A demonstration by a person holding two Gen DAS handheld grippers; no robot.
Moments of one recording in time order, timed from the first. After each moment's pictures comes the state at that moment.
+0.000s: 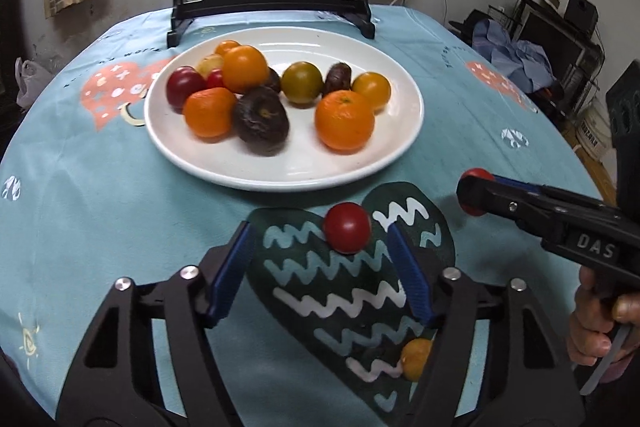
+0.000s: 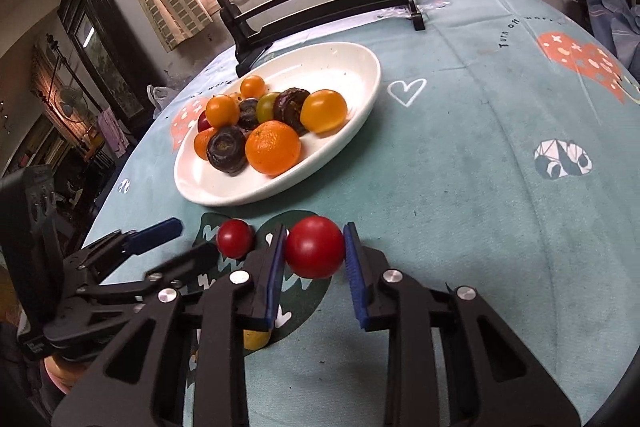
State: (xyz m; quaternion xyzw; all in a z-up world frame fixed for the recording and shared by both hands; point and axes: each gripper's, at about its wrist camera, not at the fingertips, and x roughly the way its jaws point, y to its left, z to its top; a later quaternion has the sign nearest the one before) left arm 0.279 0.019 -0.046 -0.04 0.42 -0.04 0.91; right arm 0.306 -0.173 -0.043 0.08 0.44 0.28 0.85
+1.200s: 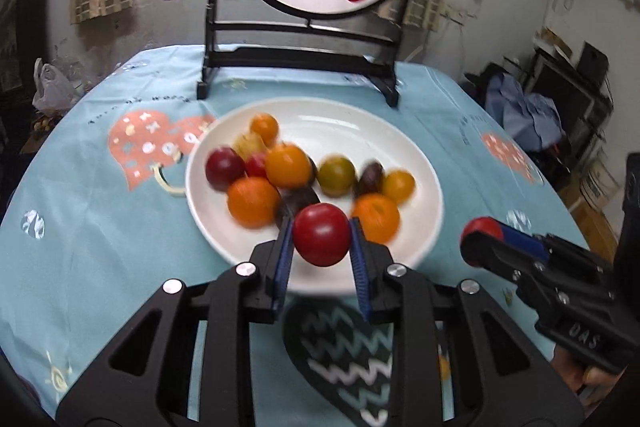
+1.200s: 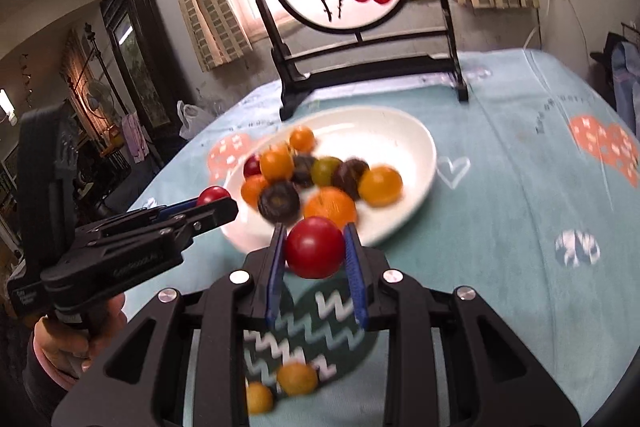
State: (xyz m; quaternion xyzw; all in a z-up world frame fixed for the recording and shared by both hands) left arm 0.308 0.061 0.008 -0.09 0.35 0.00 0.93; right arm 0.319 -0.132 0.001 0.04 0.34 0.32 0.88
